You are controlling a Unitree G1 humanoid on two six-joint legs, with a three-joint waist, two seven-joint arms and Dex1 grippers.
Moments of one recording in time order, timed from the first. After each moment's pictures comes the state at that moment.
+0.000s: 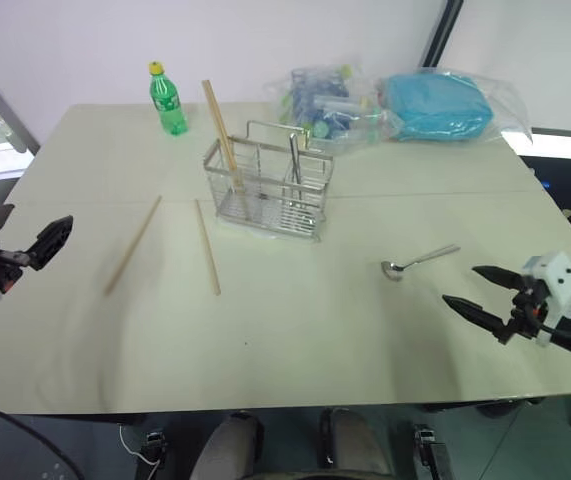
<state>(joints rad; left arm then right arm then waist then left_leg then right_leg) 0.08 0.77 0.79 -0.43 -0.68 0.72 -0.50 0.15 -0.83 -0.44 -0.15 0.47 0.39 0.95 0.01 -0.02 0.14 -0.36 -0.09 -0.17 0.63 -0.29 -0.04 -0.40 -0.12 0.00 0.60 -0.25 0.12</state>
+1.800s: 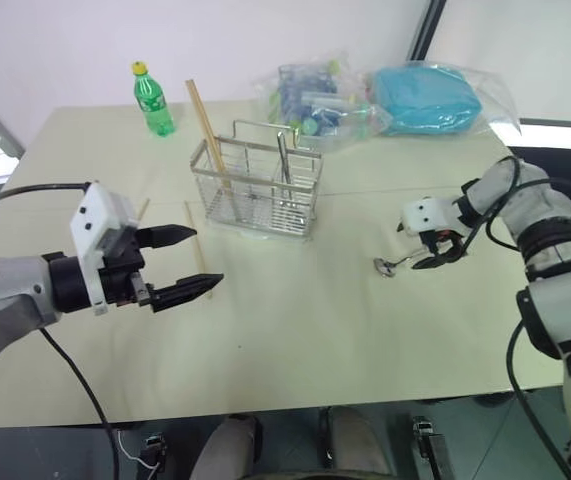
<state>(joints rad) -0.12 0.99 0.41 -0.65 -1.02 0.89 -0.72 -1.19 -0.72 0.45 1.26 -0.39 -0.52 1.39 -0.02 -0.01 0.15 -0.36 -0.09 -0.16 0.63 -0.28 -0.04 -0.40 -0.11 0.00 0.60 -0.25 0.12</state>
